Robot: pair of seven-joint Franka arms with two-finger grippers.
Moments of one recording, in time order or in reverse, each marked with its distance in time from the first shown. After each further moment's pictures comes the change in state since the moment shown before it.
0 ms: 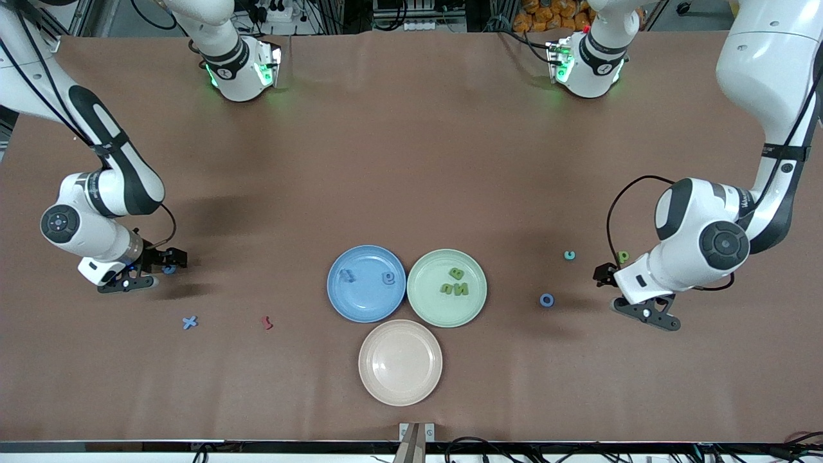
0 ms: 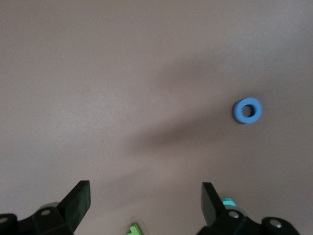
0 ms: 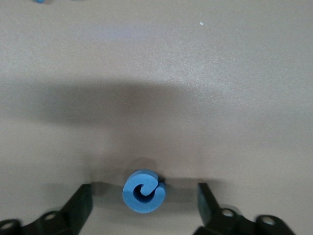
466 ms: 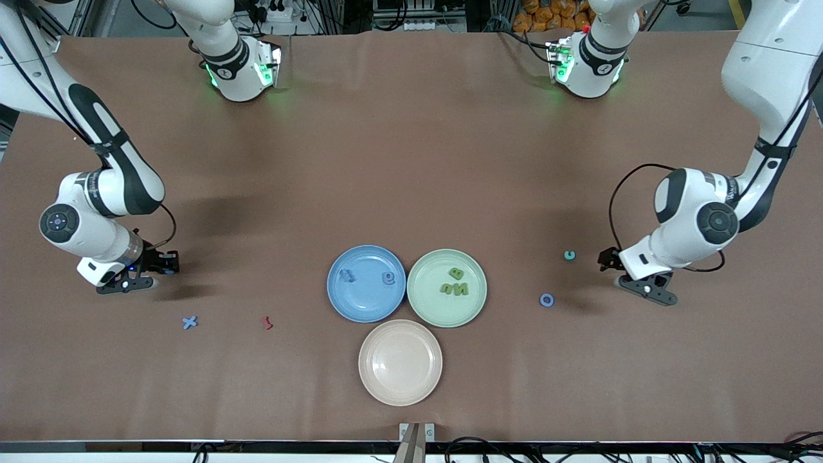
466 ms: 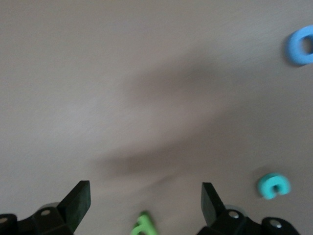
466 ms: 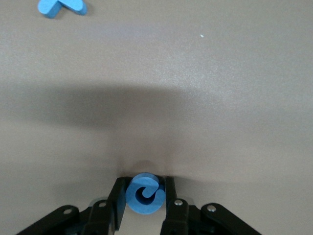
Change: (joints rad) left arm 0.130 -0.020 0.001 -0.261 0.027 0.241 0.048; right arm 0.000 -0.008 0.010 0.003 0.001 -0.001 0.015
